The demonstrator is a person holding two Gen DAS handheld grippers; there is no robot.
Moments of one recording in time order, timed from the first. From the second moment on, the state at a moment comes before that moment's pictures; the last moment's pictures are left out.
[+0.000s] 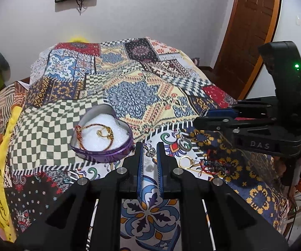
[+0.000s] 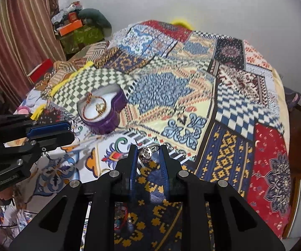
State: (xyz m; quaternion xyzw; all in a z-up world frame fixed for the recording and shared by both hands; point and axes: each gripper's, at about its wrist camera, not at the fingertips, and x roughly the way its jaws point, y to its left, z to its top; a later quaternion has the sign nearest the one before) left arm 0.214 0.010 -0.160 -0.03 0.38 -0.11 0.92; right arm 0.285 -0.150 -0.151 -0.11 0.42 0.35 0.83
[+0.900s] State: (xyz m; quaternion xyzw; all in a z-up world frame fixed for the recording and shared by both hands) left arm 0.219 0.071 -0.108 -0.03 0.31 -0.05 0.95; right arm 0.283 -0.078 -0.114 -0.09 0.38 0.40 0.83
